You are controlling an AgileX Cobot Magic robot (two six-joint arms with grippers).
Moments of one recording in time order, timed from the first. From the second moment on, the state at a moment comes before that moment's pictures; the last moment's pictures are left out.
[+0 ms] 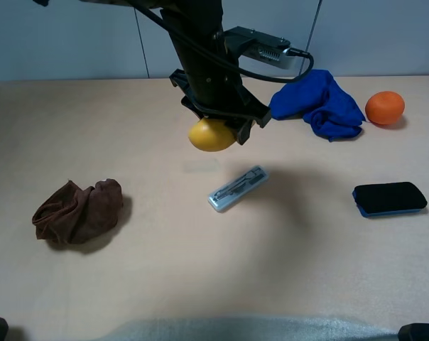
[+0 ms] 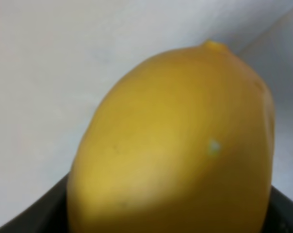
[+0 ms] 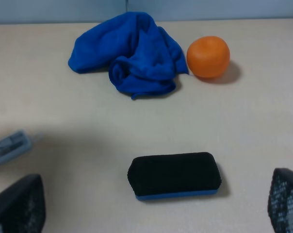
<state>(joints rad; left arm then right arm) -0.78 2.03 -1.57 -0.03 0.77 -0.07 0.06 0.00 -0.49 0.04 1.03 0.03</state>
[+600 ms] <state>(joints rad) -0.89 2.03 -1.57 0.01 0.70 -0.21 0.06 0.00 -0.49 0.04 1.03 0.03</state>
